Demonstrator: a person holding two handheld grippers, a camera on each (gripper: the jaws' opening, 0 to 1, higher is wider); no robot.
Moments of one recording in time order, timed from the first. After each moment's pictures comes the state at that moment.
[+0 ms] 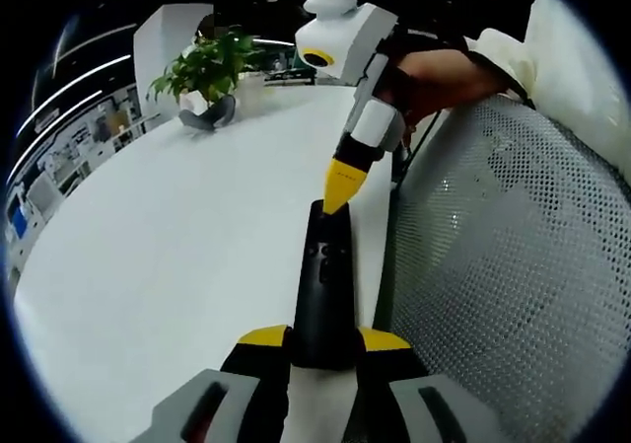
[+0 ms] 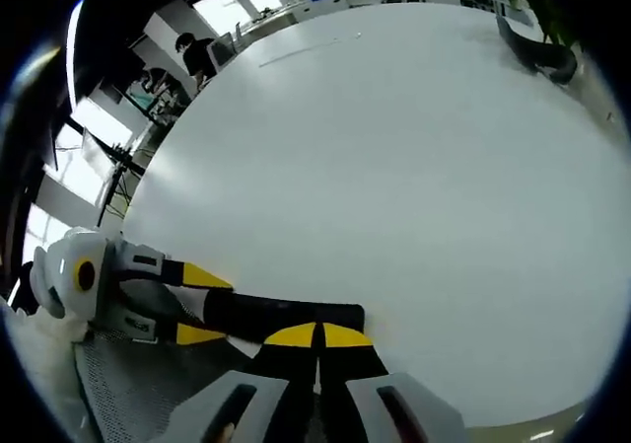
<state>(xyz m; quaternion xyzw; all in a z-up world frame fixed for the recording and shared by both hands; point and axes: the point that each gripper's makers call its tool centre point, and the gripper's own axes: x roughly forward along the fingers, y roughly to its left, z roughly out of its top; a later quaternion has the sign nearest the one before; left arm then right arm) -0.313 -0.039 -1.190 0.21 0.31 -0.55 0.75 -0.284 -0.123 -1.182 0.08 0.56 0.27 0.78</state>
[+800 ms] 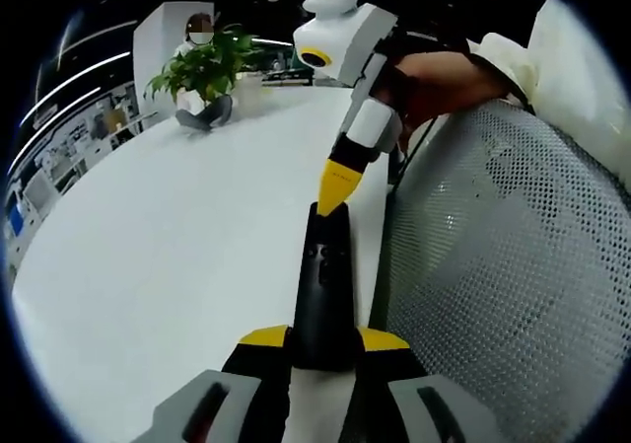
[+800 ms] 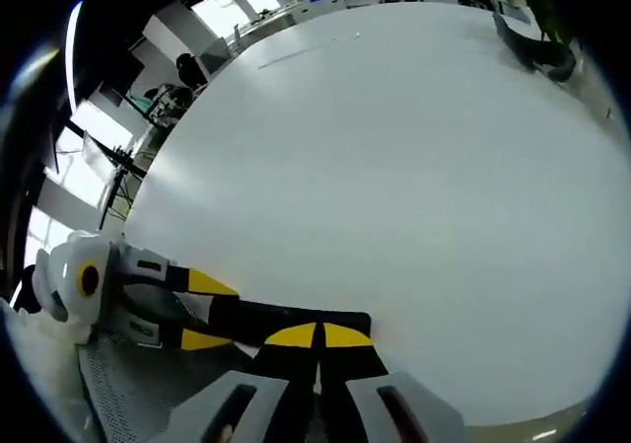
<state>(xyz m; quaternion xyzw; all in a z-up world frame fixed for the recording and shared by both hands) -0.315 -0.043 -1.191 0.21 0.31 -0.56 0.74 -0.284 -0.117 -1.179 0.09 0.56 0.28 0.78</state>
